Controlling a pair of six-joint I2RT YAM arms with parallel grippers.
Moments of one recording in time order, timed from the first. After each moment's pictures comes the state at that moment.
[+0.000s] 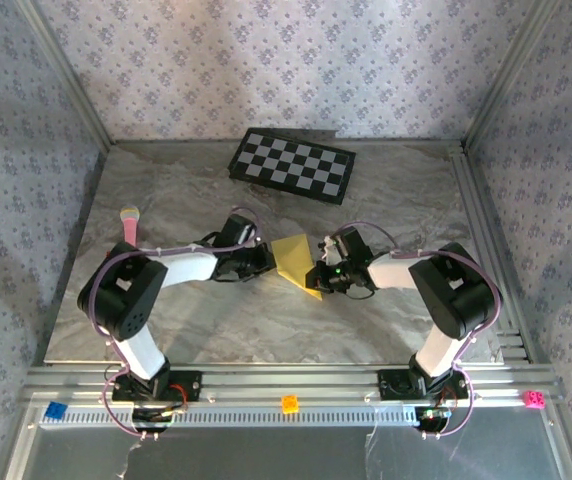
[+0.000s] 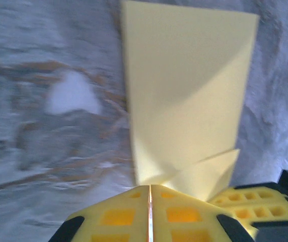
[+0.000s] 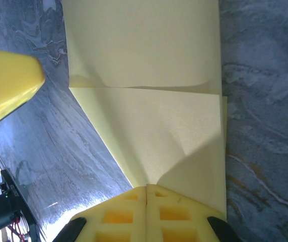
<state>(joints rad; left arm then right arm) -0.62 1.70 0.83 -0.04 0.35 -0.91 0.54 1.69 0.68 0.04 -0.58 0.66</state>
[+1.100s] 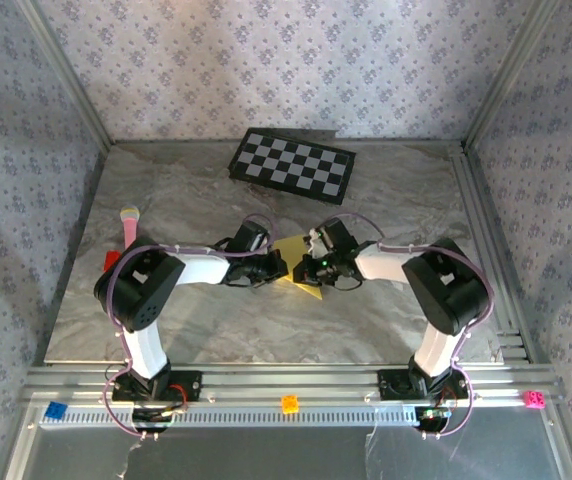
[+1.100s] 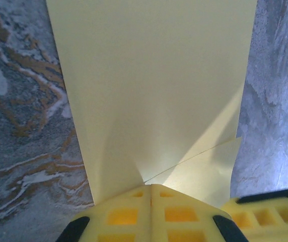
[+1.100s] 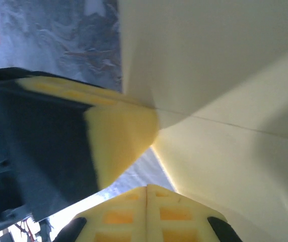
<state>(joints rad) -0.67 1.80 0.83 0.07 0.38 -0.94 0.60 1.75 0.84 -0.07 -0.57 0.66</state>
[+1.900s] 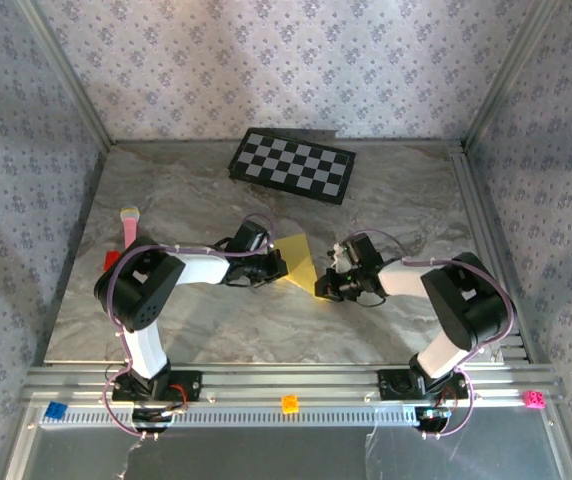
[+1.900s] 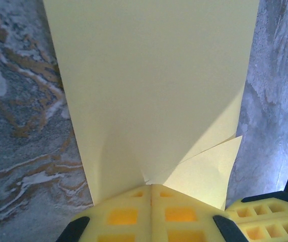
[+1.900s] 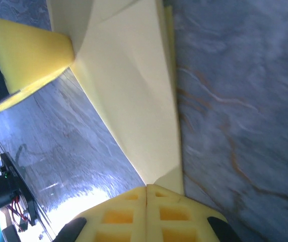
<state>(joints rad) -0.67 1.80 0.83 0.07 0.39 -0.94 0.49 1.59 0.58 -0.02 -0.63 0.61</state>
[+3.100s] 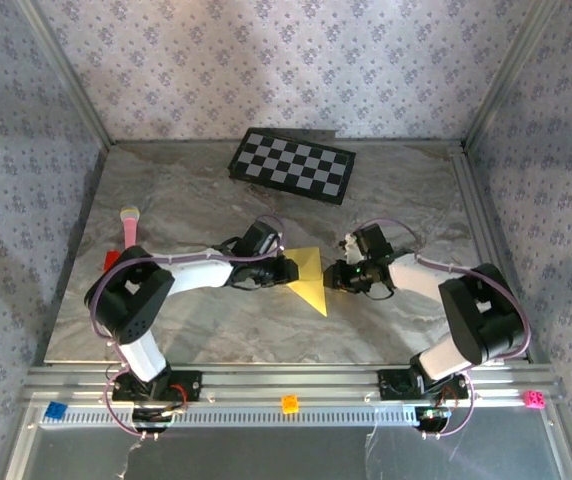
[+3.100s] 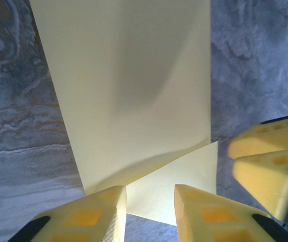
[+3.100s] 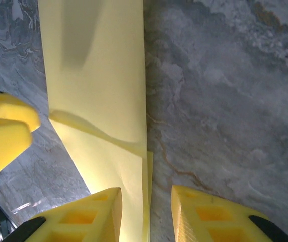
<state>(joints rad) -0.76 1.70 0.88 -0.08 0.33 -0.83 0.43 1.51 0.66 -0.23 -0.50 0.51</state>
